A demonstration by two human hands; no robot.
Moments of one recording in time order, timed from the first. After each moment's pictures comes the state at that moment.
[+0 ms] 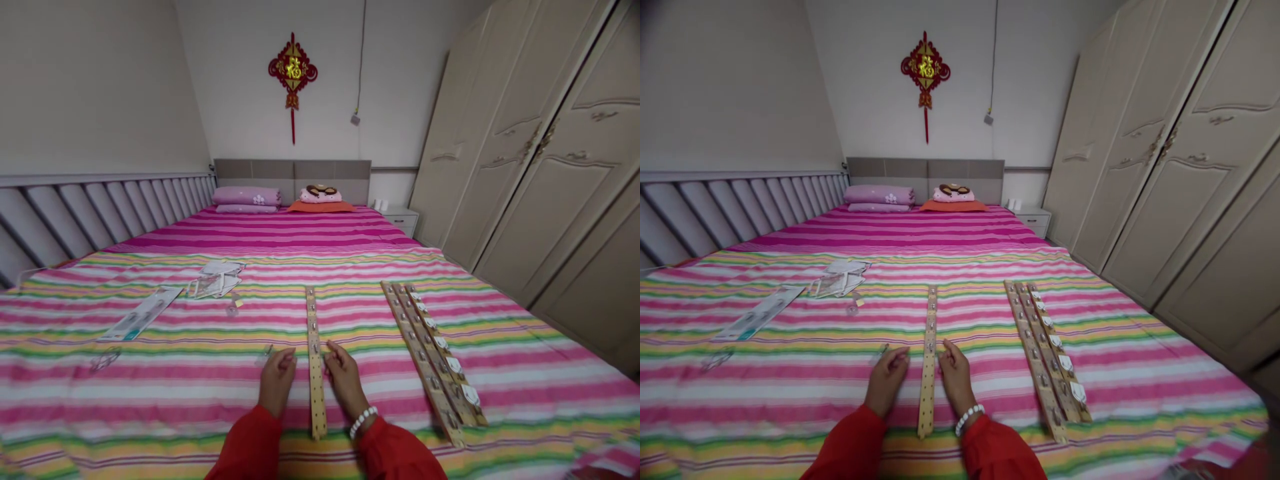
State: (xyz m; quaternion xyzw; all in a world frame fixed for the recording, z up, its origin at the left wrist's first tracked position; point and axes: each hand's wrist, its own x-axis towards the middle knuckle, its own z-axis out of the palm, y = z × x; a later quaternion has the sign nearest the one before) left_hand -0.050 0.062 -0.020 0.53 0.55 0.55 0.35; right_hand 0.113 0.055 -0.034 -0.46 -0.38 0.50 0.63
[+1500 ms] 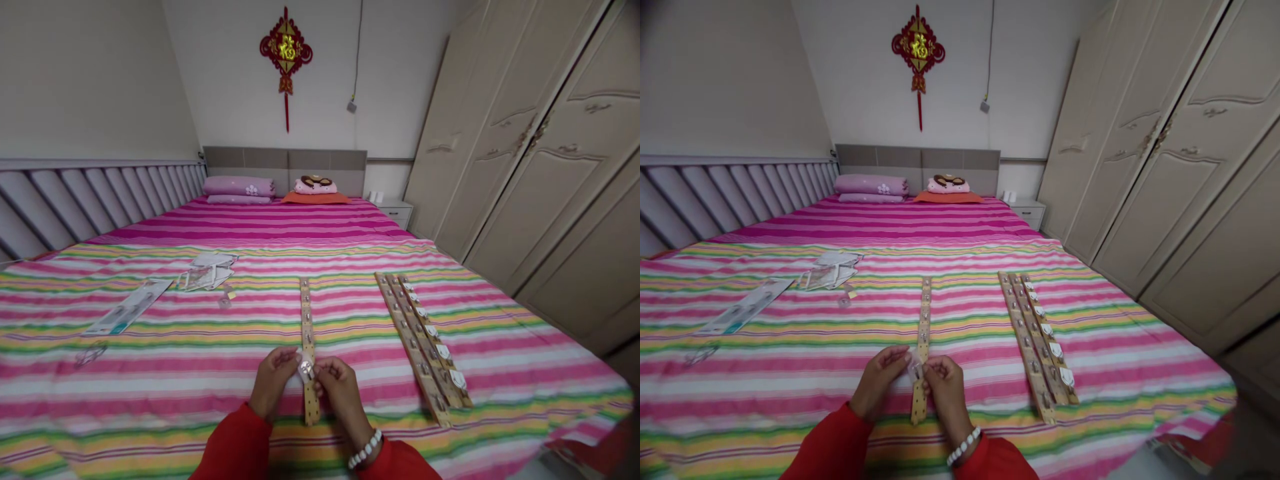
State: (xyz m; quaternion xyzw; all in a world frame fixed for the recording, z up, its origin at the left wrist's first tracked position) left_hand -0.037 0.036 0.018 0.42 0.51 0.51 0.56; right_hand 0.101 0.007 -0.001 -0.47 -0.33 0.56 0.60
